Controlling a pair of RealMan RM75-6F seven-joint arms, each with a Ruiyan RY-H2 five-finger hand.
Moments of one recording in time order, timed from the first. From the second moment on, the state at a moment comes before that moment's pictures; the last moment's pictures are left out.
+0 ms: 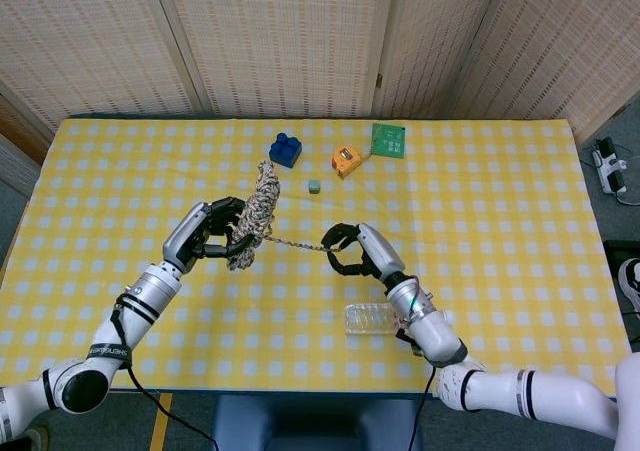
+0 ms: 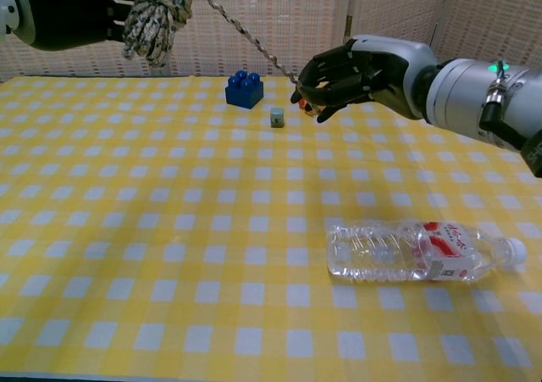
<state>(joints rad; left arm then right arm) -0.60 -1.24 -0.57 -1.87 1.01 0.68 -0.66 0.76 -1.52 0.36 -1.73 -0.88 0.88 0.21</state>
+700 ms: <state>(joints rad) -0.64 -1.27 -0.46 -1.78 1.03 0.85 -0.47 0.48 -1.29 0.18 -1.76 -1.32 1.20 0.11</state>
